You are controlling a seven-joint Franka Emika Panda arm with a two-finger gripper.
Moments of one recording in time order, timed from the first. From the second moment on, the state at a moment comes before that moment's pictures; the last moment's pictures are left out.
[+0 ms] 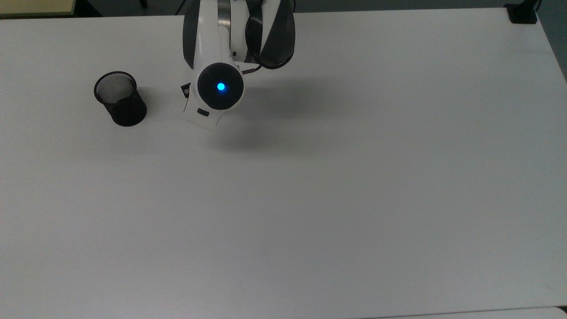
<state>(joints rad) 0.04 0.47 -0.03 -1.62 -0.21 1.45 -0.40</state>
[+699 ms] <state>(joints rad) -0.01 0.47 -0.03 -1.63 -0.17 1.52 -0.38</state>
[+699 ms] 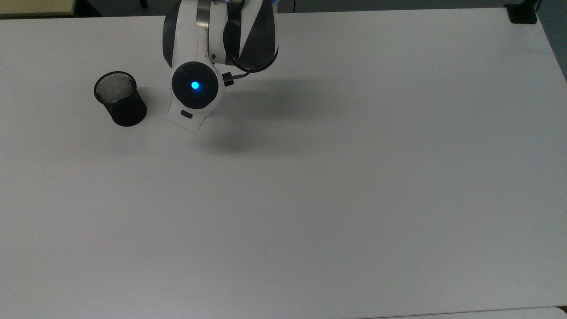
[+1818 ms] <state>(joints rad) -0.14 0.09 -0.05 -1.58 -0.10 1.57 -0.26</state>
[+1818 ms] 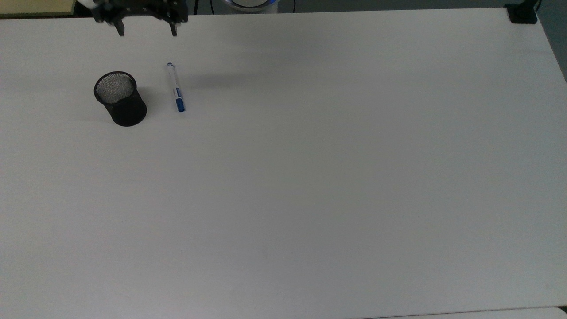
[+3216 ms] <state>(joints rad) -0.13 0.06 -0.03 -1.61 -0.04 1.59 -0.18</state>
